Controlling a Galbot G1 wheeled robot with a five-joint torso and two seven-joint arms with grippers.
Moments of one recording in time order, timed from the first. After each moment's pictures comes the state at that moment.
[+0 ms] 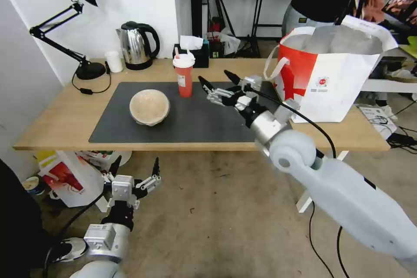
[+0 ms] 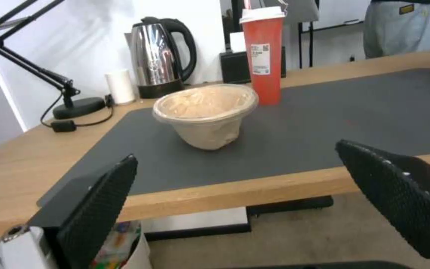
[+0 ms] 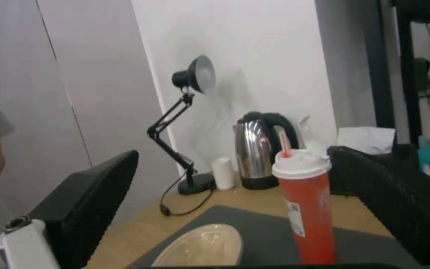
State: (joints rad) left arm 1.80 -1.50 -0.55 -2.30 0.00 0.00 0.00; right arm -0.53 0.91 -0.23 1.93 1.05 -0.02 0.12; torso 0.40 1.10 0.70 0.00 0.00
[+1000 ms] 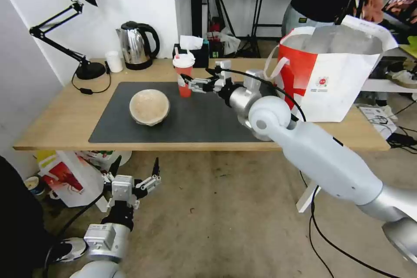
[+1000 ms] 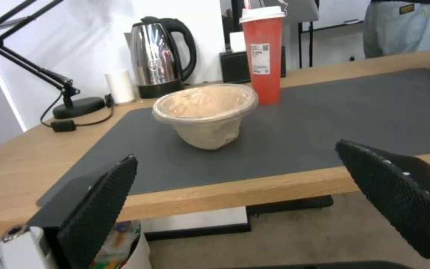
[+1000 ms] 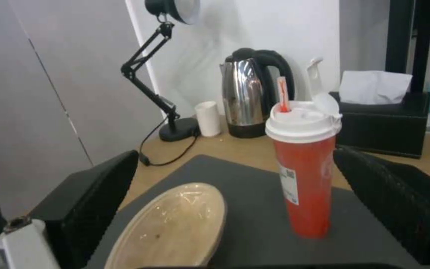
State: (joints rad) left arm 1.80 -1.50 -0.55 -2.30 0.00 0.00 0.00; right arm -0.27 1.04 -0.34 1.74 1.14 -0.30 0.20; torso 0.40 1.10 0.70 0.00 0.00
